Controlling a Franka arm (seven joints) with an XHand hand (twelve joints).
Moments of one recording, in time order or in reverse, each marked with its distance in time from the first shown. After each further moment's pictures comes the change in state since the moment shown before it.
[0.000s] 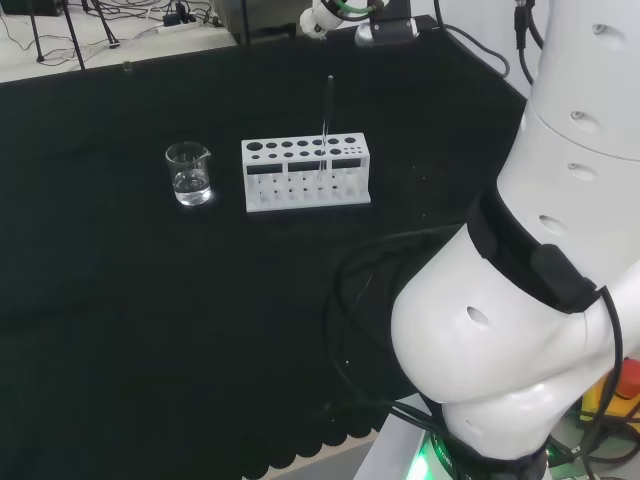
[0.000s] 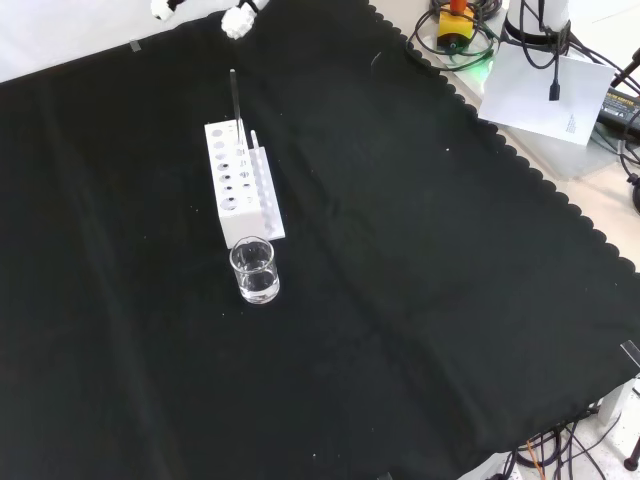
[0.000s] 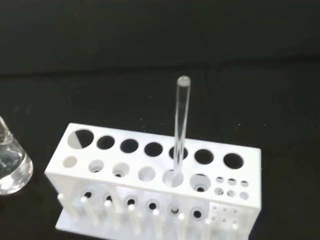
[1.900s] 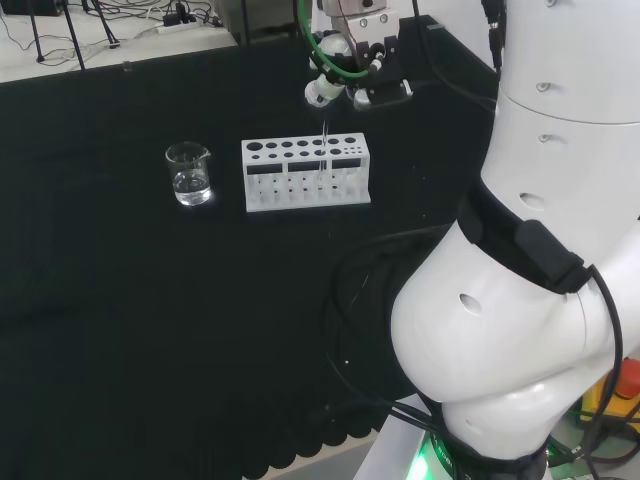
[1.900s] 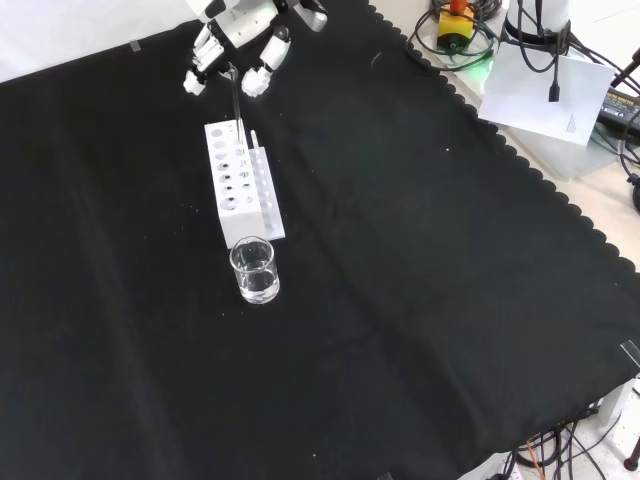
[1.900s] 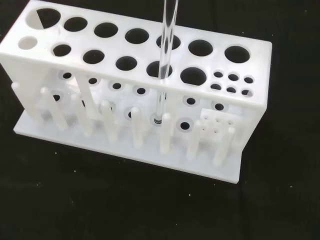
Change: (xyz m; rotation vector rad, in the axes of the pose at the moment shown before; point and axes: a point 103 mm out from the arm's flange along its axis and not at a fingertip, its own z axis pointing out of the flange) arm -0.003 0.007 0.096 0.150 -0.084 -0.012
